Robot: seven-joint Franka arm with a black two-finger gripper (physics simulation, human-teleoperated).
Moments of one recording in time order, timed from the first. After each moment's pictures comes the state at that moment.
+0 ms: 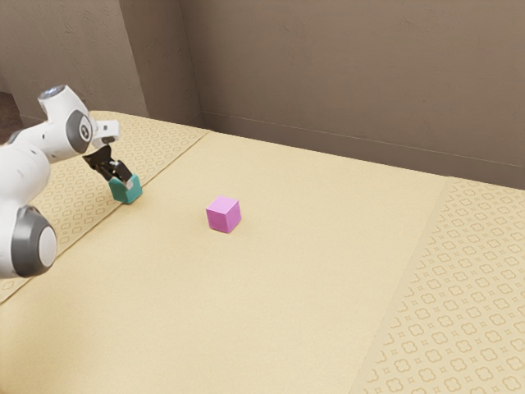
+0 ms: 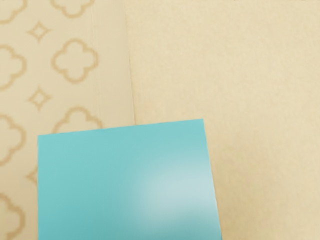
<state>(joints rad) 0.48 1.17 0.09 -0.64 -0.29 2.01 0.72</state>
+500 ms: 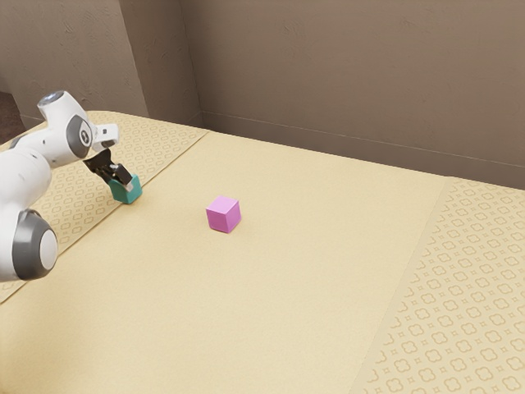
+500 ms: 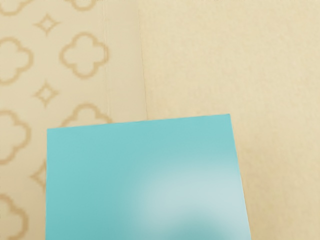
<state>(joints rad) 0.49 1.20 0.09 -0.63 -0.31 2.04 0.71</state>
